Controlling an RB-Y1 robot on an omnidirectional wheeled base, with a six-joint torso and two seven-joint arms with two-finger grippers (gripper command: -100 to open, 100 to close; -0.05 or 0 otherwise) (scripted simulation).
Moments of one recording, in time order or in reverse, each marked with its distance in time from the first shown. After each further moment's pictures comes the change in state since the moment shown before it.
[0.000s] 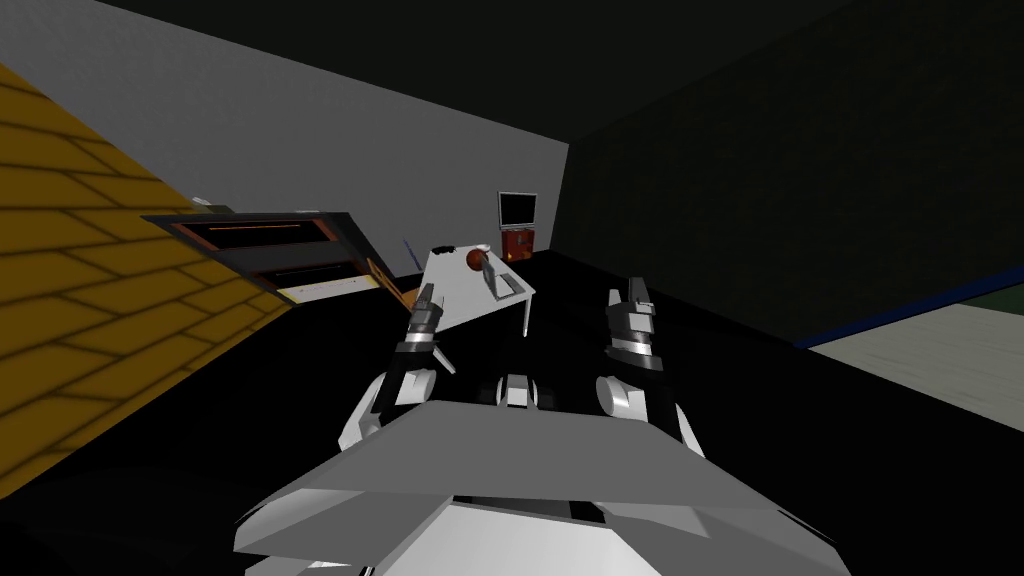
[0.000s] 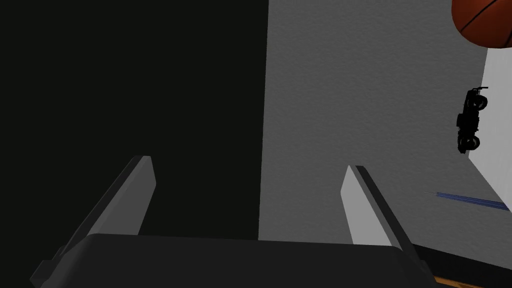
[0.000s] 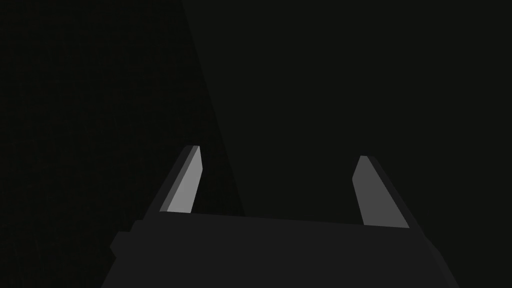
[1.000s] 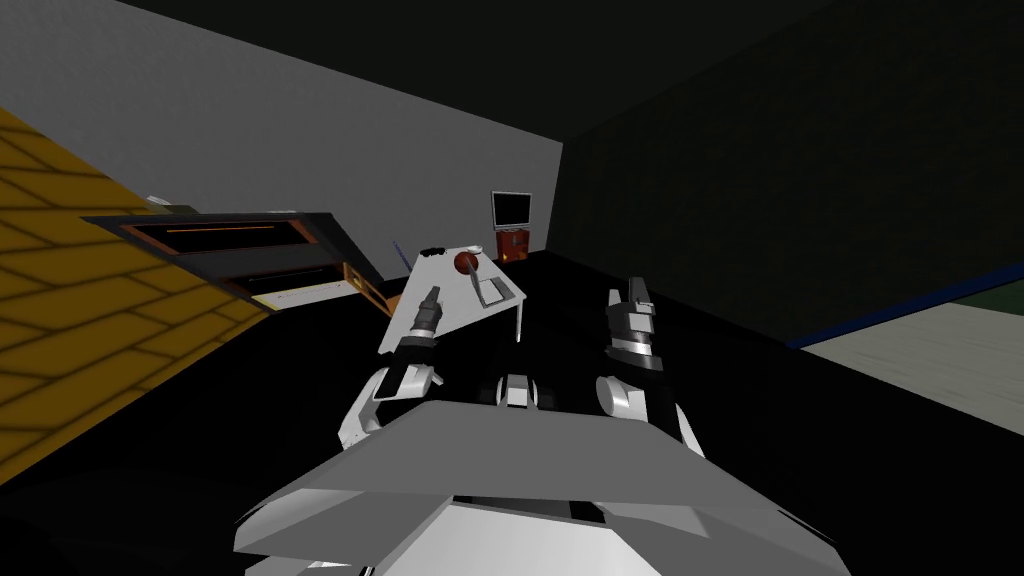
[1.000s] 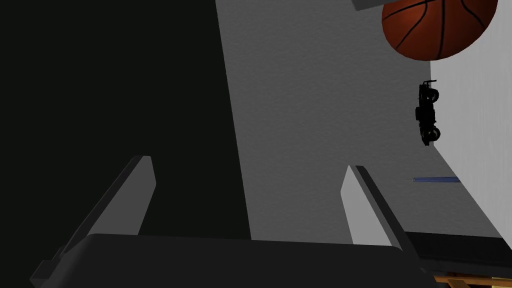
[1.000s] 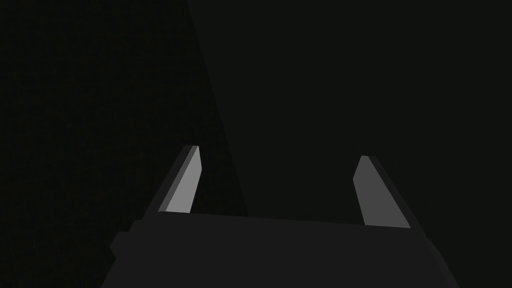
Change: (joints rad) left arm -0.036 0.025 0.032 0.026 -0.056 0.184 -0.039; right arm 0.000 0.000 0.000 0.000 0.000 0.000 0.000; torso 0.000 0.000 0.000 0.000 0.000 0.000
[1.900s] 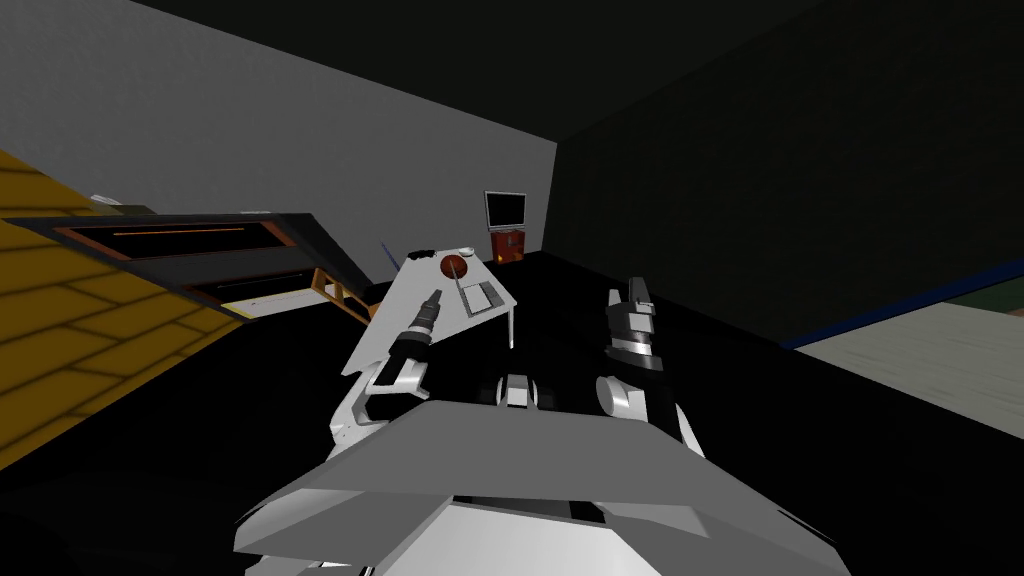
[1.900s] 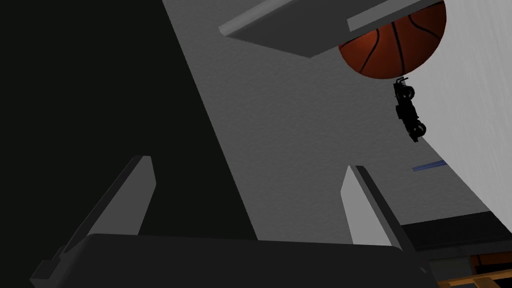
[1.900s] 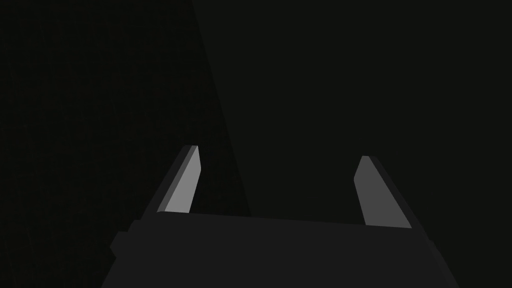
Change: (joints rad) left arm -0.033 0.096 0.030 0.026 -0.057 0.183 -0.040; right arm 0.000 0.000 0.000 0.000 0.000 0.000 0.000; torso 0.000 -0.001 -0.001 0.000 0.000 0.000
